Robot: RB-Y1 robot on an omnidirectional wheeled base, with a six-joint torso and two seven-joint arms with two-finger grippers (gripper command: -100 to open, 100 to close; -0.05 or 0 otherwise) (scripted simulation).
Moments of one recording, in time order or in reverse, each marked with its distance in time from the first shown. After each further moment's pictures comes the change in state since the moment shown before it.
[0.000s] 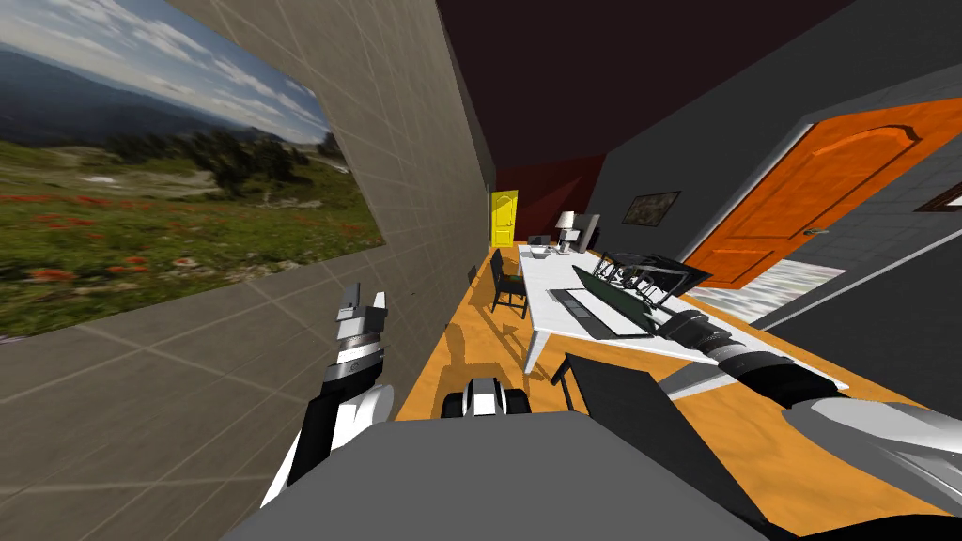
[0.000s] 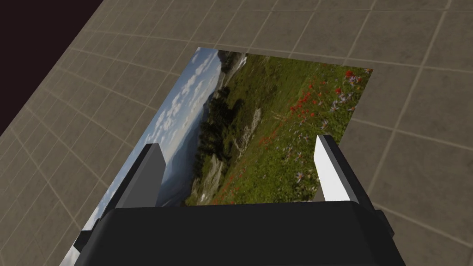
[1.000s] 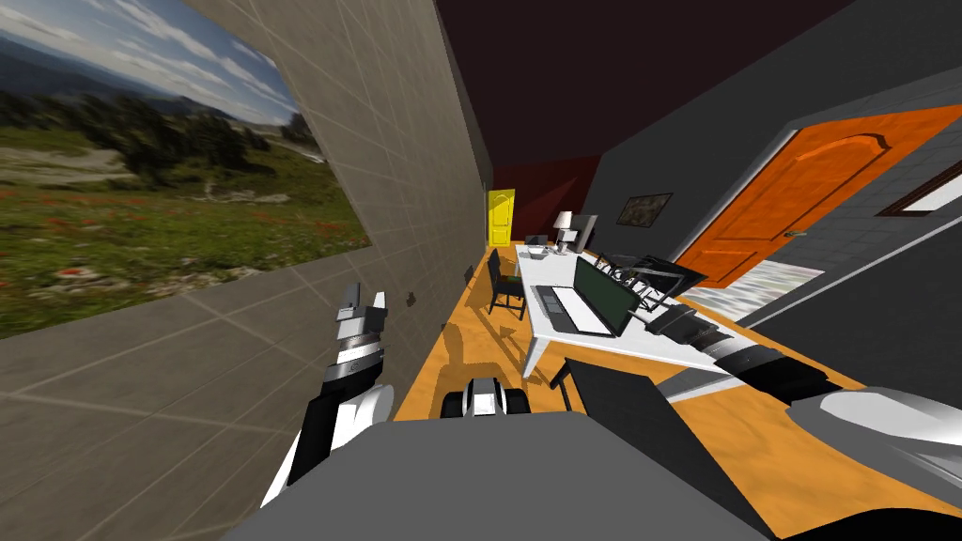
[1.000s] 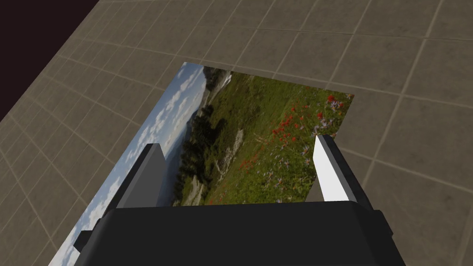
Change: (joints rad) left arm 0.000 0.000 0.000 0.000 0.000 0.000 0.000; right arm 0.102 -0.082 -0.059 -0.120 0.055 0.108 -0.212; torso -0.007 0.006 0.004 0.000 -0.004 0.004
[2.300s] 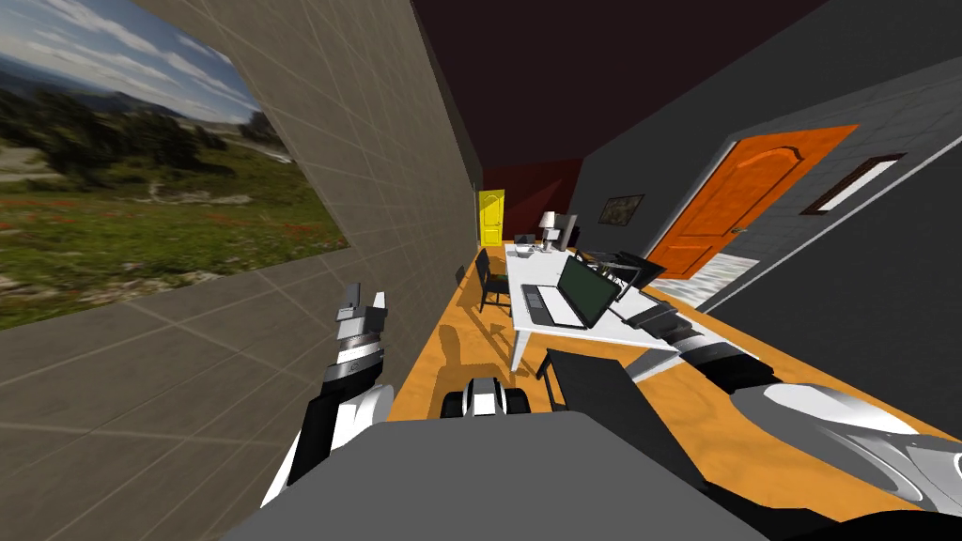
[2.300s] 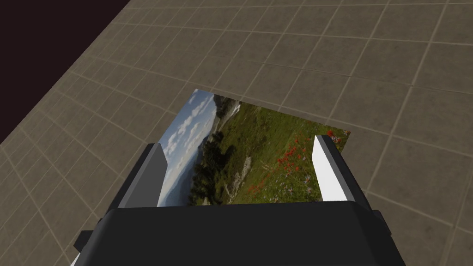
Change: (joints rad) left arm 0.000 0.000 0.000 0.000 0.000 0.000 0.000; right arm -0.042 0.068 -0.012 -0.144 -0.124 -0.045 -0.075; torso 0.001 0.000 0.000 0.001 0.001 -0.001
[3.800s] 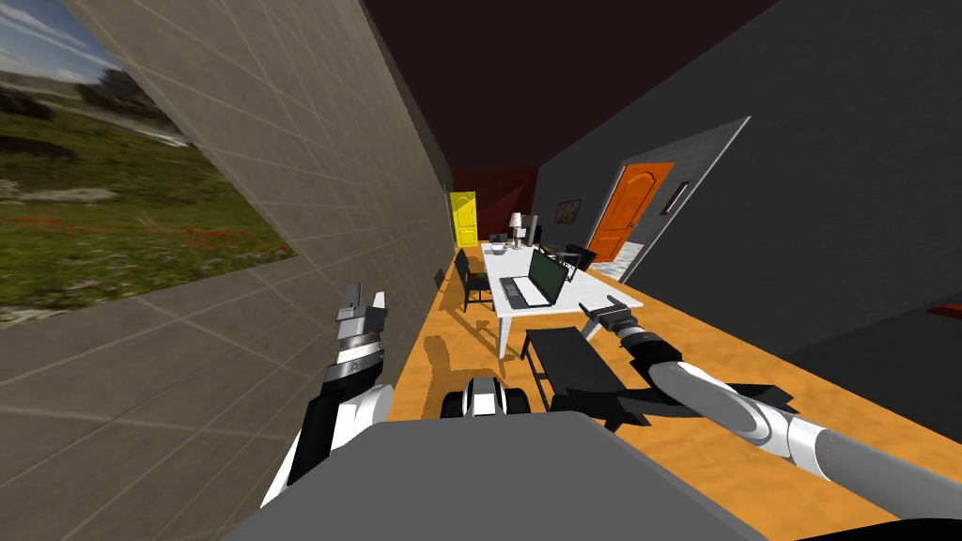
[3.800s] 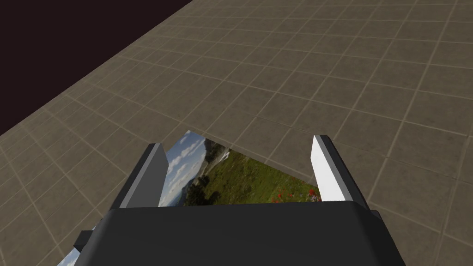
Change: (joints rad) left arm 0.000 0.000 0.000 0.000 0.000 0.000 0.000; right arm -0.099 0.236 -0.097 -0.301 -0.375 -0.357 0.212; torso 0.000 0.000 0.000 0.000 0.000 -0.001
